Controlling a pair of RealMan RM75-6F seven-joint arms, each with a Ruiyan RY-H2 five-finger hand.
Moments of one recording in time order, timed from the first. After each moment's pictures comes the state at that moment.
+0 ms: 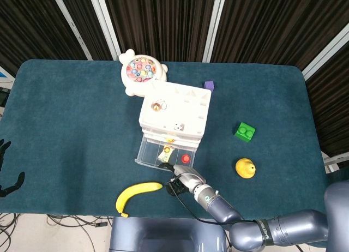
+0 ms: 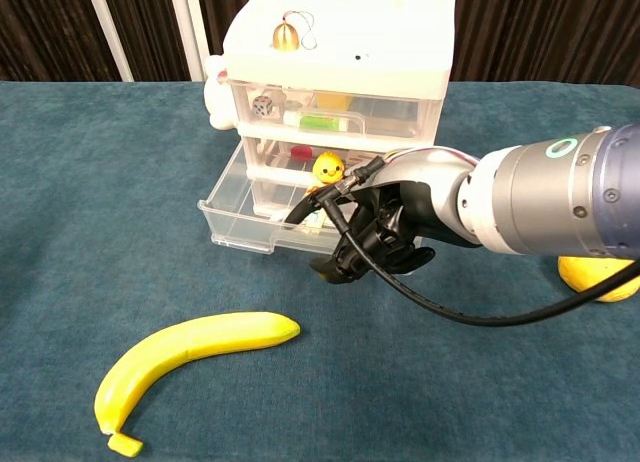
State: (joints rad) left arm -0.03 -1.08 -0.08 -1.73 1.37 1.48 -0.09; right arm 1.03 -1.44 0.21 -2.09 -0.35 0.94 -0.21
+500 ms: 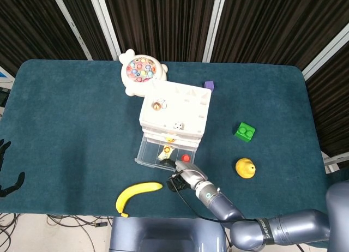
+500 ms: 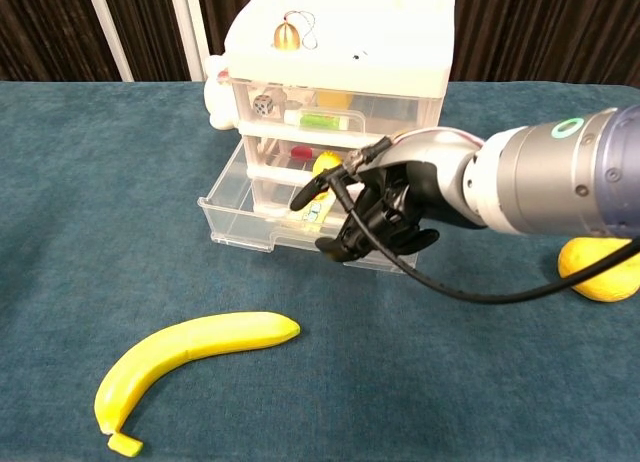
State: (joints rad) left arm -0.03 -1.08 -0.08 -1.73 1.37 1.48 -0.09; right arm 1.02 -1.43 0.22 -2.09 -0.36 0.97 -0.20
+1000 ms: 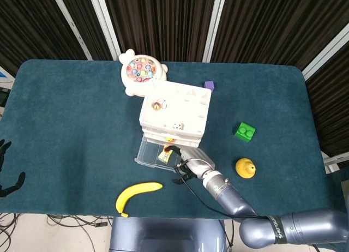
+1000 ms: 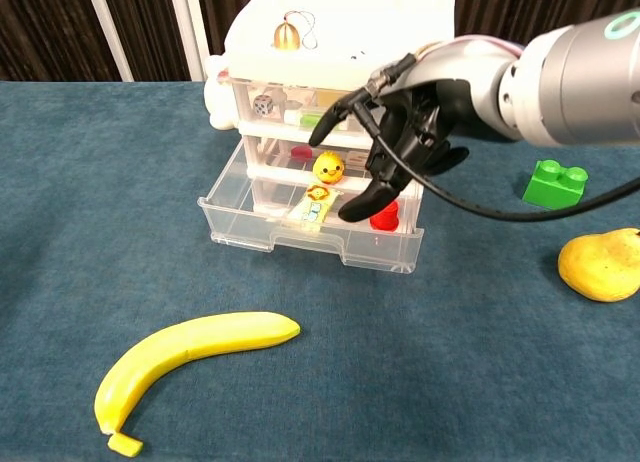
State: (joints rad) left arm -0.03 -1.08 -0.08 -1.73 1.37 1.48 -0.09; right arm 1.05 -1.29 0.23 -2.12 -0.44 0.99 -0.31
